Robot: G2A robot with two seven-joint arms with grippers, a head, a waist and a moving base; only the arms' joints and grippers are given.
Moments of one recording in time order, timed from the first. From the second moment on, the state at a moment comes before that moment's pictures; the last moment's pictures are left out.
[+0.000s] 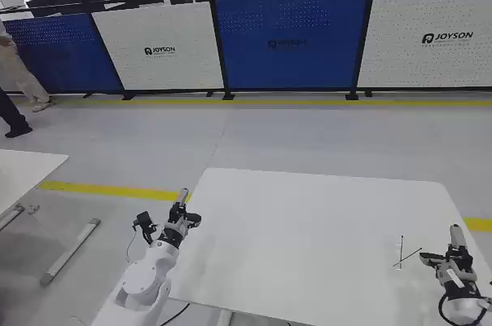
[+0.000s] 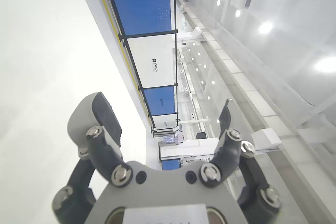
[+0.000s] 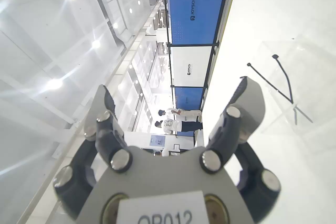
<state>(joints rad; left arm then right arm) 1.73 -1.15 -1.60 -1.80 -0.42 0.00 0.00 -1.73 -1.15 1.60 -1.80 0.42 0.00 0.00</state>
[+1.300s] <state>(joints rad) 1.73 -1.15 -1.60 -1.80 -0.42 0.00 0.00 -1.60 -1.05 1.93 -1.65 0.45 0.00 1.01</state>
